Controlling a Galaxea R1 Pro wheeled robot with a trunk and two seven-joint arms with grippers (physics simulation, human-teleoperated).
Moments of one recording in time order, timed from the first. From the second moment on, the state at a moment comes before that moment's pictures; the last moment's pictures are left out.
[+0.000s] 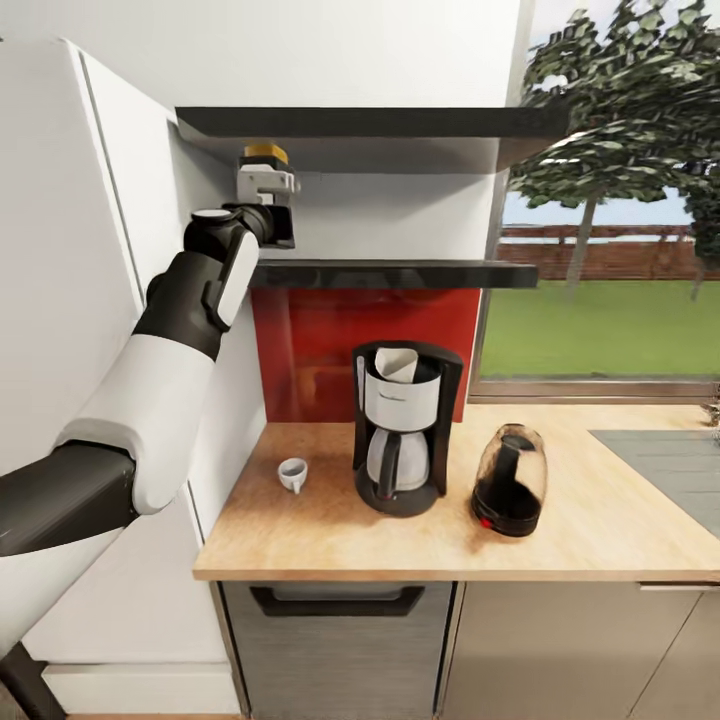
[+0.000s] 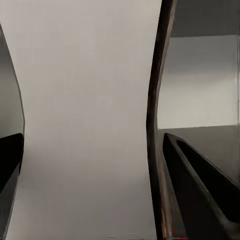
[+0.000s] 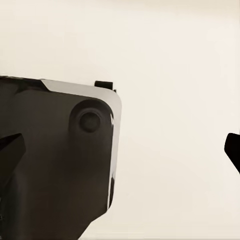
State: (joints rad) left arm -1.51 -0.12 -0.12 -0.88 0.05 0.56 0.13; right arm -0.12 -0.10 0.38 -0.03 -0.29 -0.08 0.06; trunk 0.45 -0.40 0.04
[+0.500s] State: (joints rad) left arm -1.49 -0.11 -0.13 -0.97 0.05 0.56 0.00; right arm -0.12 -0.10 0.38 -0.03 -0.29 -0.08 0.06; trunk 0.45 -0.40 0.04
